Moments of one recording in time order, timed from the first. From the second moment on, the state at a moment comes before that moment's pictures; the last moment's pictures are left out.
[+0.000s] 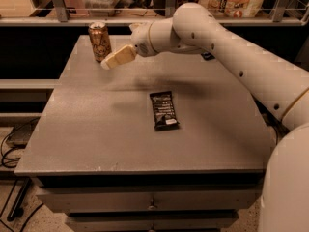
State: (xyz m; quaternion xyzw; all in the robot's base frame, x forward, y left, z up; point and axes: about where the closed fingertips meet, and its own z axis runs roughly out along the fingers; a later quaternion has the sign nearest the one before) arm 0.726 0.122 0.913 -0.51 0.65 0.26 0.51
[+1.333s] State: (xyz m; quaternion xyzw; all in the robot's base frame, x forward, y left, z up) arm 0.753 0.163 0.900 -0.51 0.63 0.27 0.52
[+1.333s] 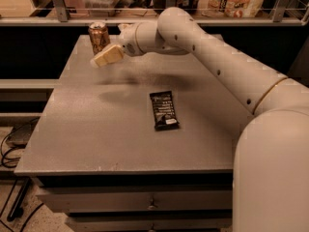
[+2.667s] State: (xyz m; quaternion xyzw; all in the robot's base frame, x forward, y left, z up) arm 0.804 0.216 0.909 -0.48 0.60 0.31 0.56
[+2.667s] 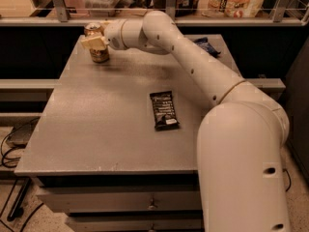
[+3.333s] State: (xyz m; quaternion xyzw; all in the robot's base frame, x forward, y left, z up) arm 0.791 0.214 0.957 -0.50 0.56 0.31 0.59
